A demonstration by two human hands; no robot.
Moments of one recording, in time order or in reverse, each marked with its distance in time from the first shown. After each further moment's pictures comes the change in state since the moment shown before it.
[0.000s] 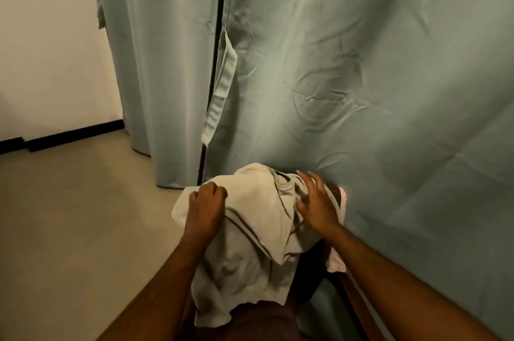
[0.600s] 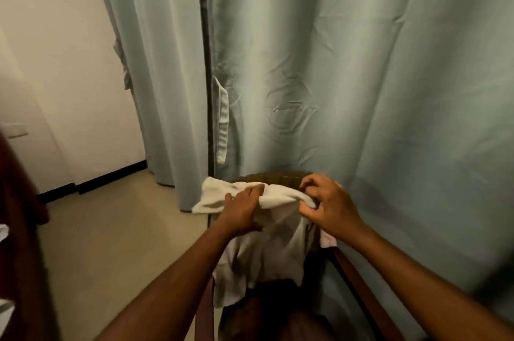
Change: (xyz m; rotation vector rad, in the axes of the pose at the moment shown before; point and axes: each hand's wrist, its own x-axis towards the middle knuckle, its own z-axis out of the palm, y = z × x) left_hand -0.097 0.136 -0.143 -0.097 -0.327 0.203; right_hand -0.188 -0.038 -0.145 -0.051 0.279 -0.549
